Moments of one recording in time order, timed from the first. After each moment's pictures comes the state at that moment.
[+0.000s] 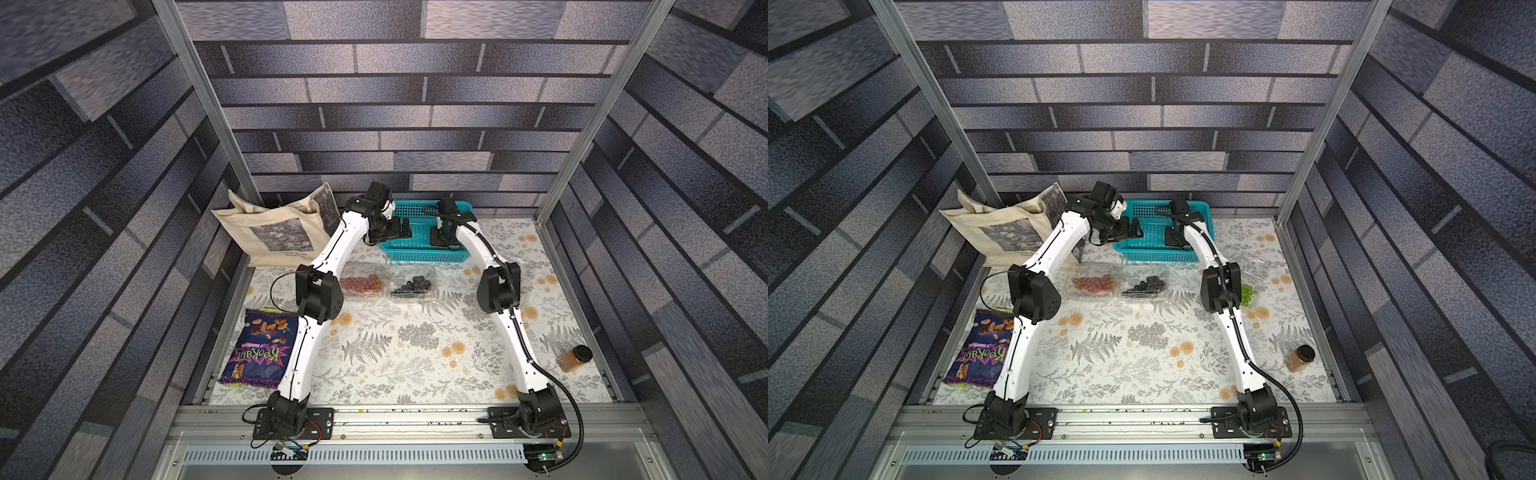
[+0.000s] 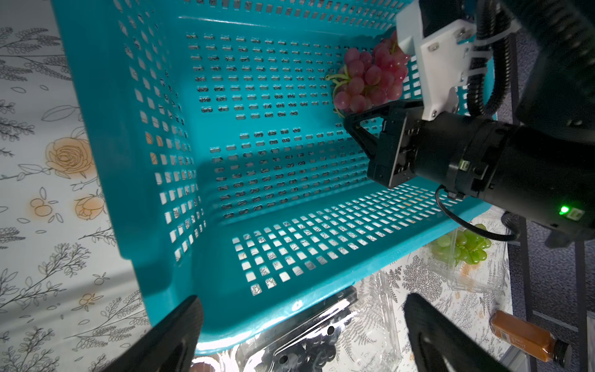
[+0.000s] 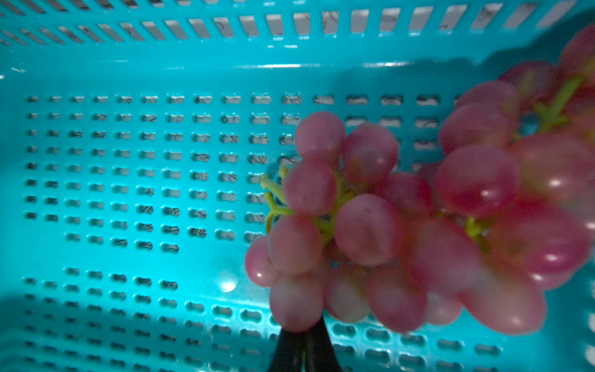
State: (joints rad) left arm -0.39 2.43 2.54 -1.11 0.37 -0.33; right arm 0.31 2.76 2.70 -1.01 -0.06 0.30
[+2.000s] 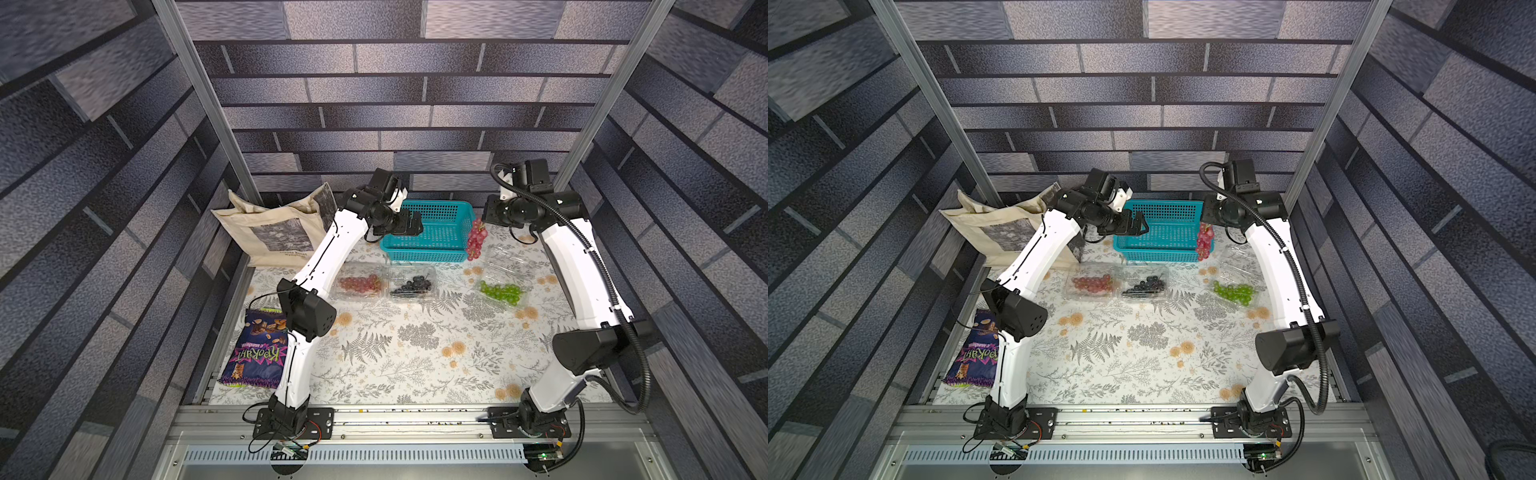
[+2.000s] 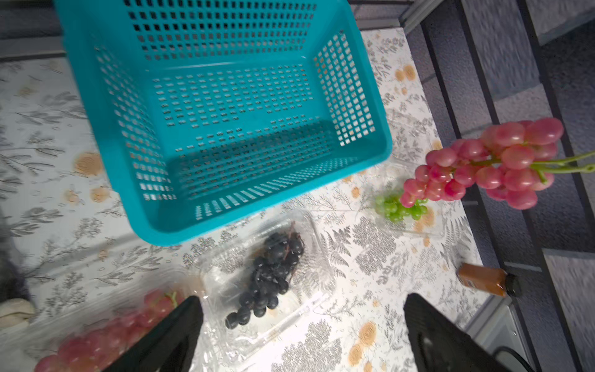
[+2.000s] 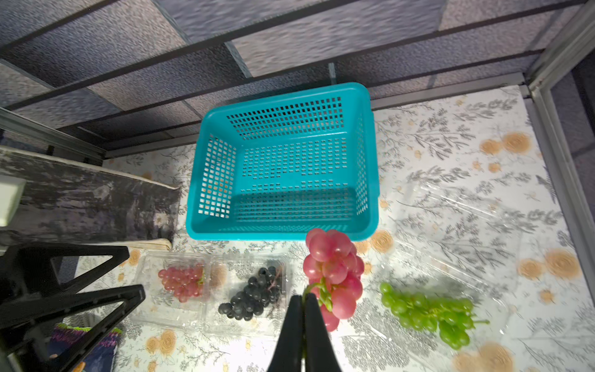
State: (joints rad) left arm -0.51 2.11 2.37 -1.14 0.34 -0.29; right arm 0.23 1.67 2.02 -1.14 -0.03 0.33
